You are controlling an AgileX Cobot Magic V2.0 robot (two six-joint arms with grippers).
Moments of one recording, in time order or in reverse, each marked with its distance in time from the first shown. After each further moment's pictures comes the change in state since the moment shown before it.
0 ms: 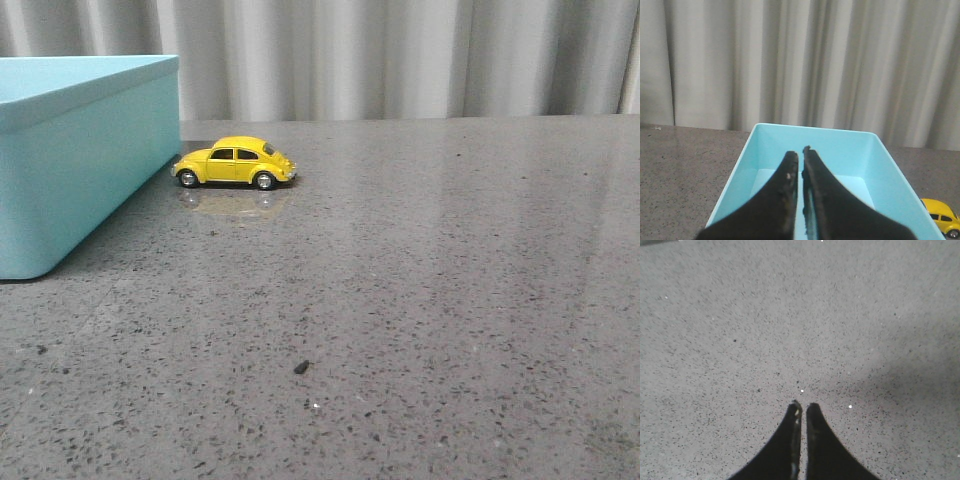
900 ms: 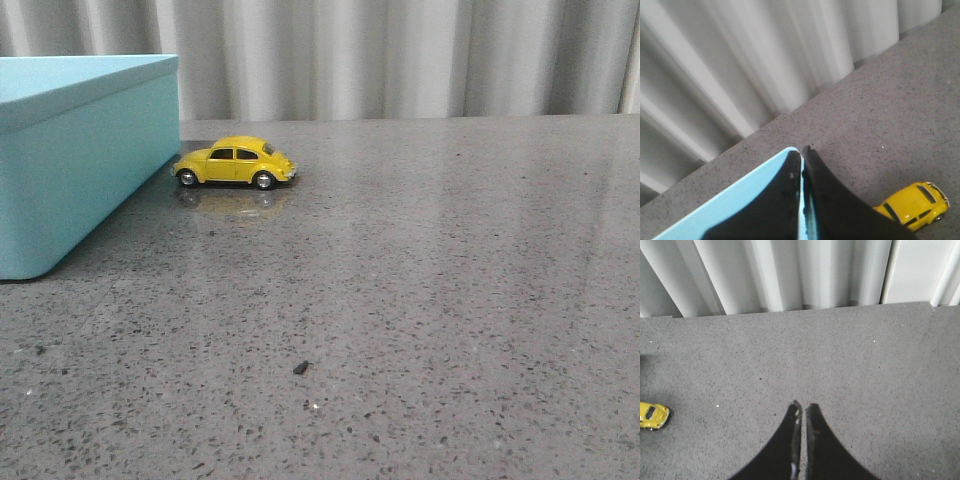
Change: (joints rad) left arm -0.354 1.010 -0.978 -0.005 0.392 0.471; right arm 0.000 -0.427 0.223 0.012 -0.139 -0.044
